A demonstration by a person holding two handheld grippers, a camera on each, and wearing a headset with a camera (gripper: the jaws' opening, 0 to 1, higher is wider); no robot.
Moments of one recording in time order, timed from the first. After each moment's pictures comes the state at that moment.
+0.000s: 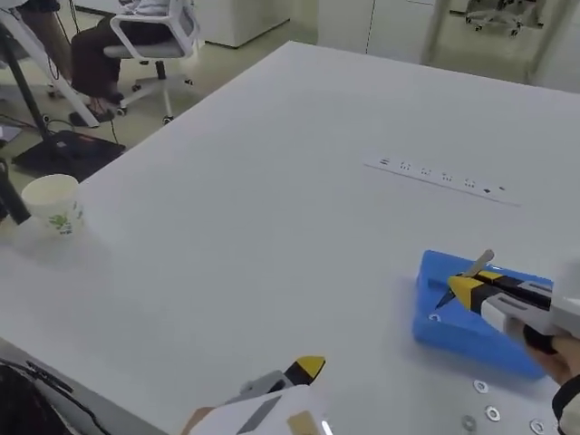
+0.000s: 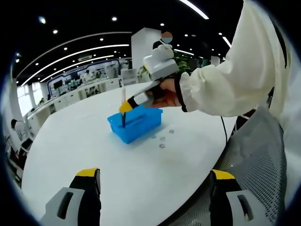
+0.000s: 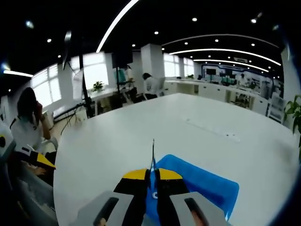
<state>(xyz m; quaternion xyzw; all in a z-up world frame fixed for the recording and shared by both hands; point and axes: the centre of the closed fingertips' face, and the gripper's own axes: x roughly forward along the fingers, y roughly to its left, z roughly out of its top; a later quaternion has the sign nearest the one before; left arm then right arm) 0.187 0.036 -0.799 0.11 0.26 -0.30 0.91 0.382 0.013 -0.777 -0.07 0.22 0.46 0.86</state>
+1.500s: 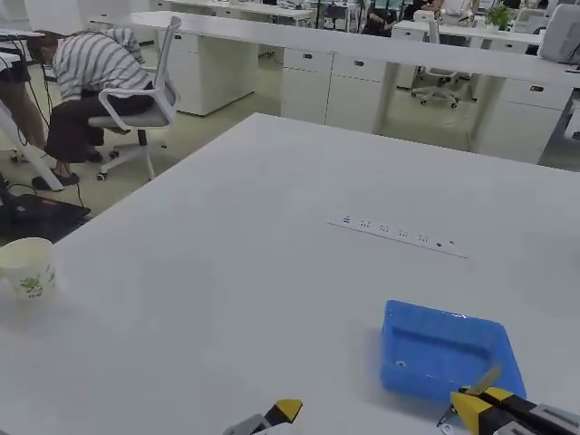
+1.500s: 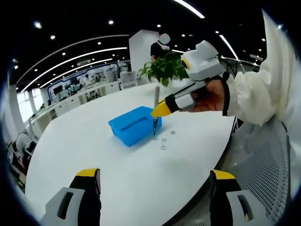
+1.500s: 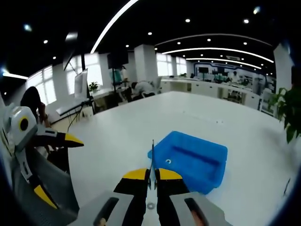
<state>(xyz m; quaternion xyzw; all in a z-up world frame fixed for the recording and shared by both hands) 0.188 0.037 -0.797 0.13 0.25 -0.30 0.91 0.301 -0.036 -0.783 -0.07 0.23 0.43 0.87</state>
